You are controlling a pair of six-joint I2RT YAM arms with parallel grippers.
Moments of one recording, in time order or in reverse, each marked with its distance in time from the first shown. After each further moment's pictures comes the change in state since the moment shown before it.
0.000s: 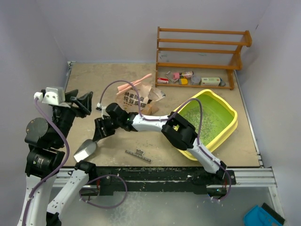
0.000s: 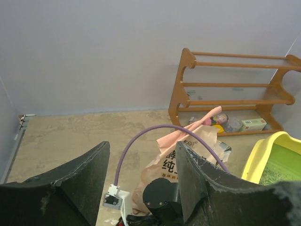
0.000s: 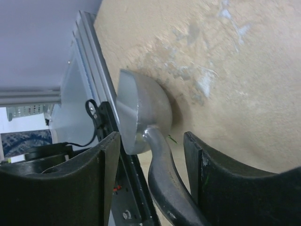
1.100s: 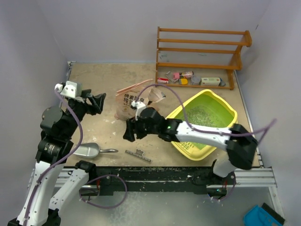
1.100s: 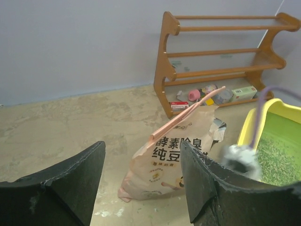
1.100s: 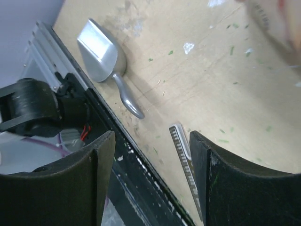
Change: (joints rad) left arm 0.000 0.078 -0.082 0.044 0.116 0.013; right arm 0.001 -0.755 -0.726 -0.068 0.418 -0.134
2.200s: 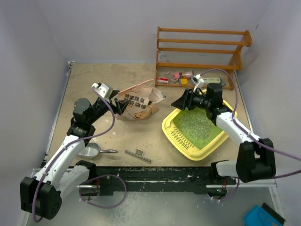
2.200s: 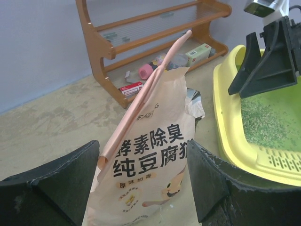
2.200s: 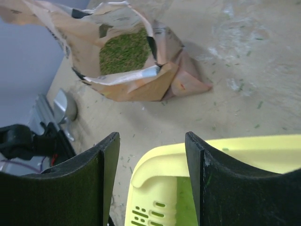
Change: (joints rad) left arm 0.000 0.297 -0.384 0.668 0.400 0.056; right arm -0.904 -0.337 -0.298 0.106 -0.586 -0.232
